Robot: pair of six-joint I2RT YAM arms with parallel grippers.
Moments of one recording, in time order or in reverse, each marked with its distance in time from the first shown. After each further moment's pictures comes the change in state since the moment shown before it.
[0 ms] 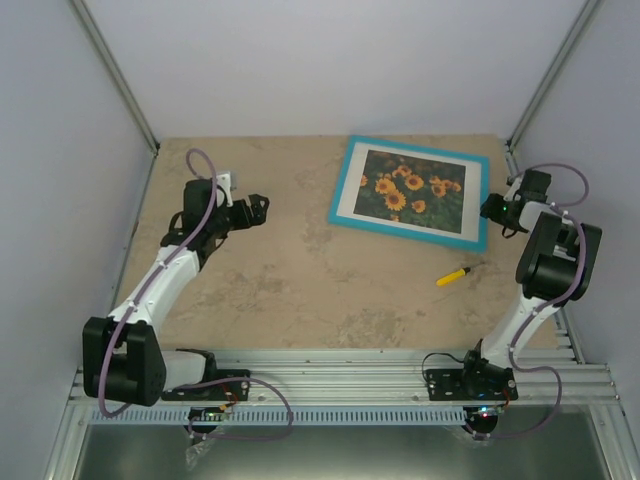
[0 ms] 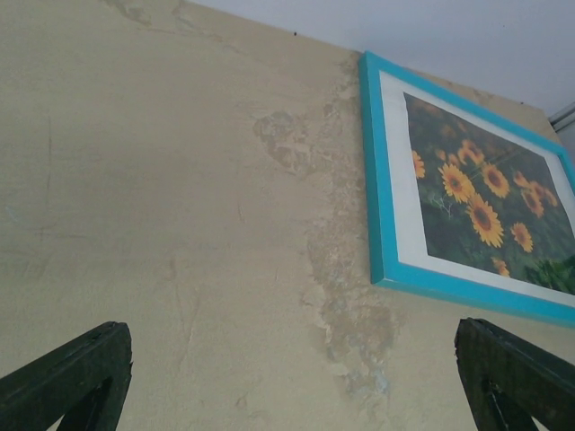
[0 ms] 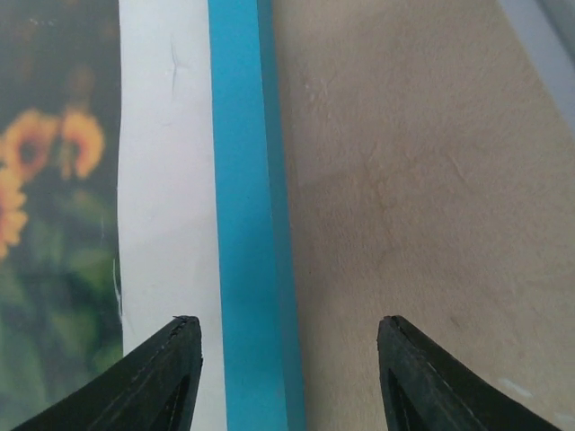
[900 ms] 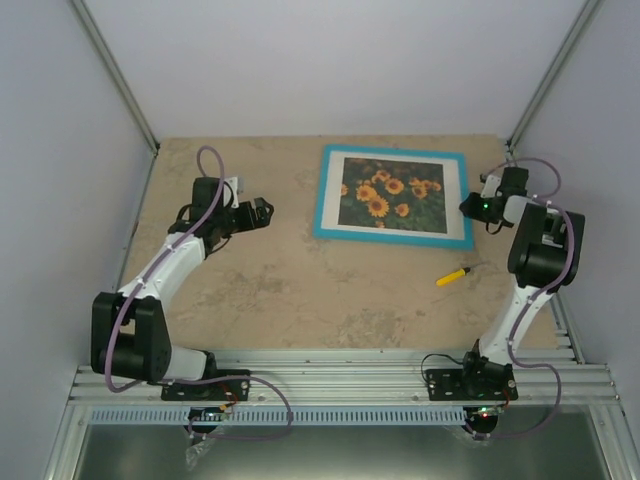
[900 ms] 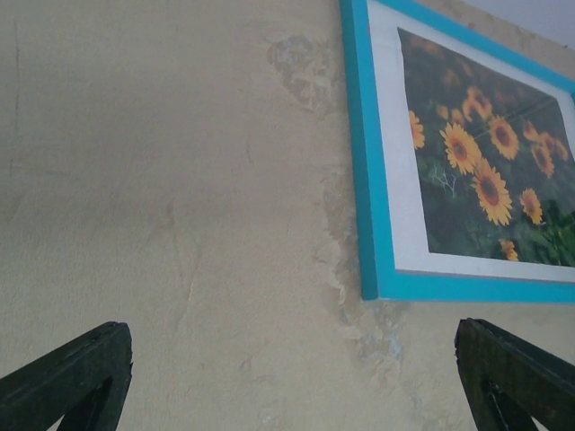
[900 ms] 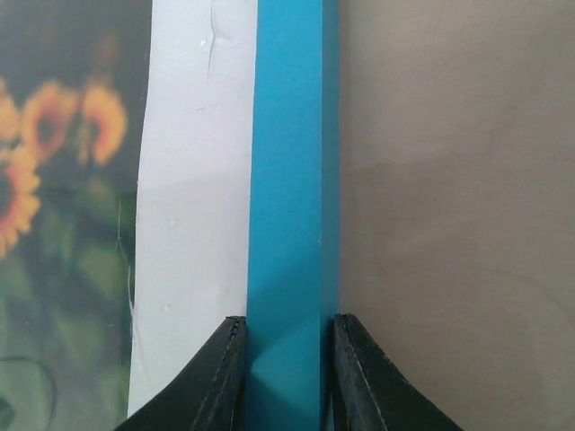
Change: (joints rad) left arm 0.000 0.121 0.056 -0.084 0.042 -0.002; right arm 0.069 0.138 0.098 -0.026 -0.164 -0.106
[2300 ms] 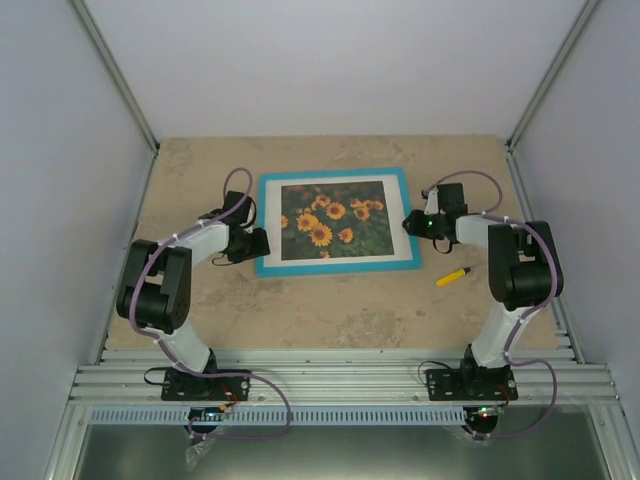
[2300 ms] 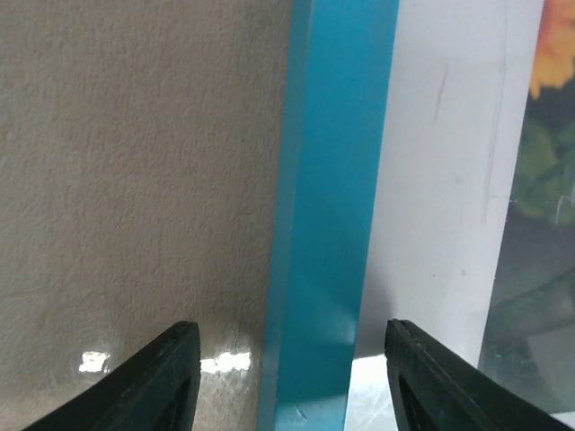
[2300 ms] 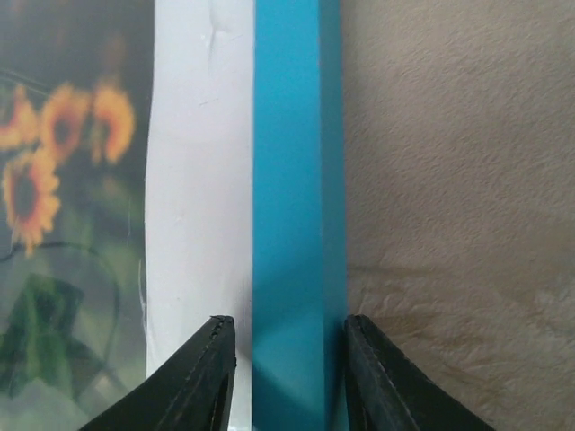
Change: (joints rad) left arm -0.068 0.323 0.048 -0.232 -0.168 -0.081; right arm 0.391 -0.193 -0.299 0.152 0.073 0.259
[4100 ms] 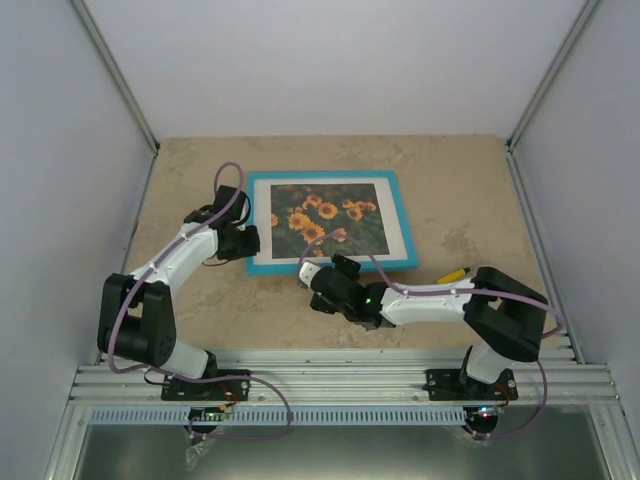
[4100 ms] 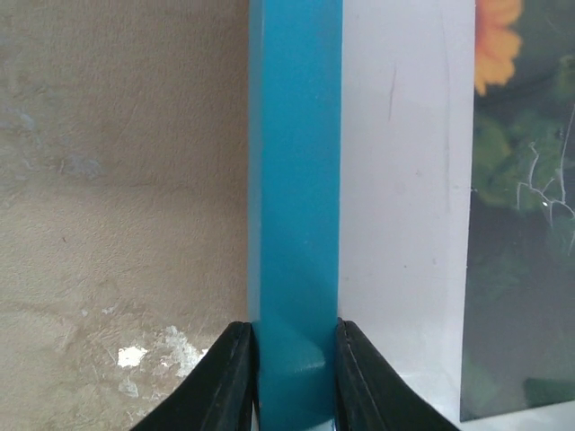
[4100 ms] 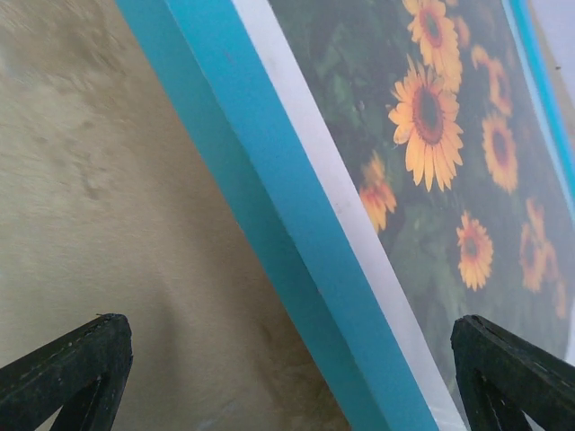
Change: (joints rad) left arm -0.027 -0.216 0.035 -0.225 -0.077 0.021; right arm 1.040 -0.227 -0.144 0.055 0.822 -0.563
